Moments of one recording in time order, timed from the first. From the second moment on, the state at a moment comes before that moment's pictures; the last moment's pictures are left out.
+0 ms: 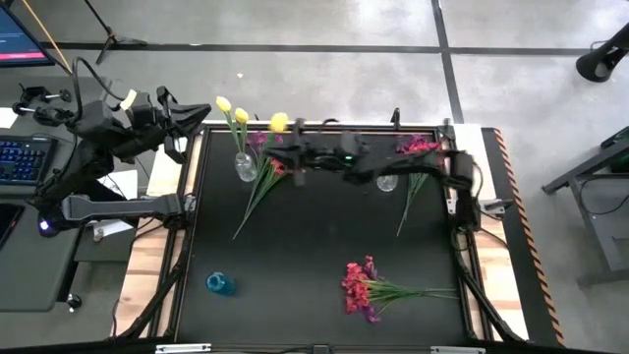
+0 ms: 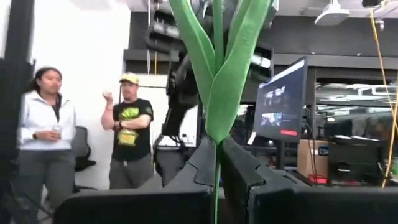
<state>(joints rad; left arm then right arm) 0.36 0.69 1.19 -0.31 -0.06 -0.10 -0.18 2.06 1.52 1.01 -0.26 0.04</state>
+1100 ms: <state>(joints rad) 0.36 0.69 1.19 -0.31 -0.07 -0.05 -0.25 2.36 2.01 0.50 -0.22 -0.16</state>
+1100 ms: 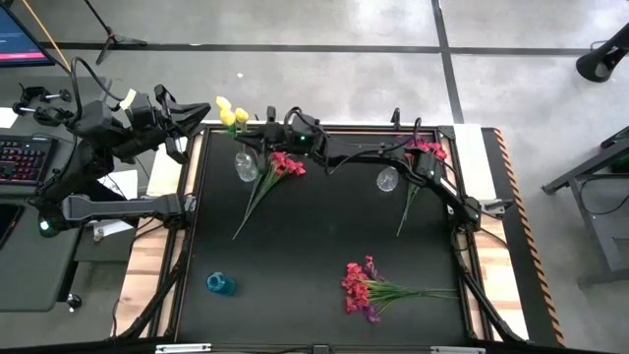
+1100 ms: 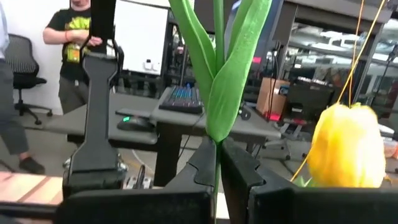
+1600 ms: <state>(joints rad) 0.36 0.69 1.19 -0.31 -0.07 -0.05 -0.26 2.36 2.01 0.45 -0.23 0.15</state>
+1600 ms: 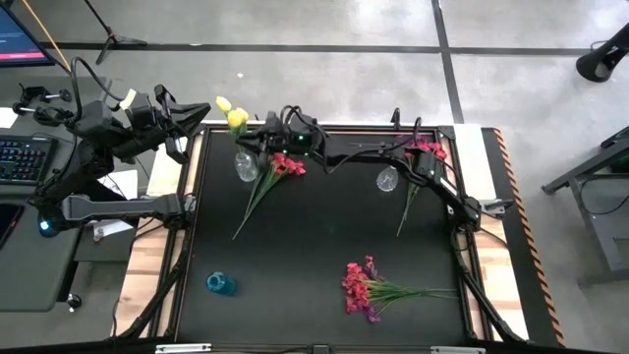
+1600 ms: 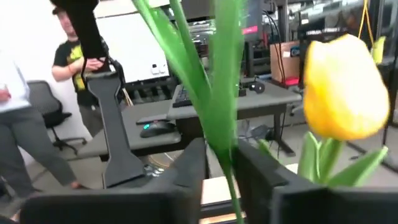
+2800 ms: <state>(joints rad) 0.36 0.69 1.19 -0.31 -0.09 -0.05 -0.45 2.02 2.01 -0.95 -0.31 -0.12</state>
